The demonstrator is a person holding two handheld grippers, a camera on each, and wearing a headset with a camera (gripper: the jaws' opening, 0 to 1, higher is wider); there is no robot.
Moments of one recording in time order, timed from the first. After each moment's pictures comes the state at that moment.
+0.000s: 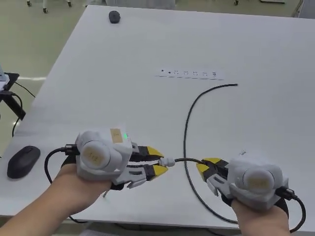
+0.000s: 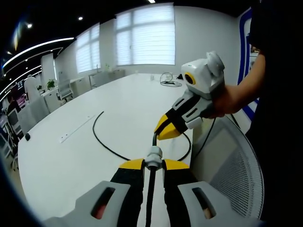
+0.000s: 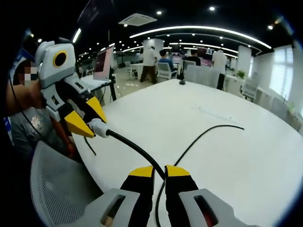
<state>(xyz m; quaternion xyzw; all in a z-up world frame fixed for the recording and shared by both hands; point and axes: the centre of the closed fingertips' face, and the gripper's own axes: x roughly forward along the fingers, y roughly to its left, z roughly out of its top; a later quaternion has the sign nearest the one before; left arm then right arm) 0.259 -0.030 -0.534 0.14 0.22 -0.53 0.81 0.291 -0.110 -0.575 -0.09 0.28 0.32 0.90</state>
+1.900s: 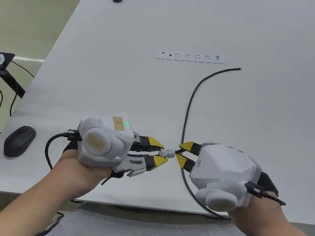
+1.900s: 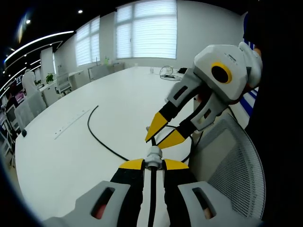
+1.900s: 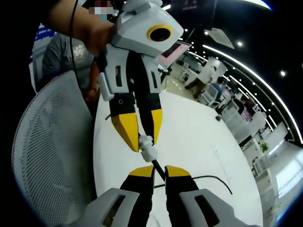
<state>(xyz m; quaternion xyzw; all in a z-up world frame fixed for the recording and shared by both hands) 0.256 -0.061 -0.550 0.15 0.25 -0.52 0.80 0.268 -0.074 -0.560 -0.37 0.15 0.48 0.78</state>
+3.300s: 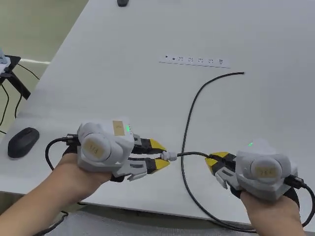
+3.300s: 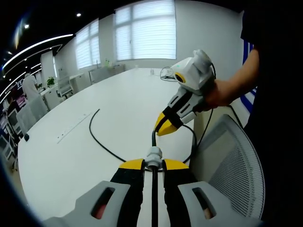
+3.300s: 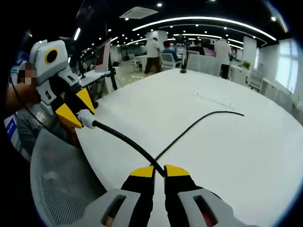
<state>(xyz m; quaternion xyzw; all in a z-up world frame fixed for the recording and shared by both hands) 0.255 -0.068 -0.542 0.16 0.24 -0.52 0.81 0.294 -0.164 -0.606 -0.06 0.34 0.33 0.88</state>
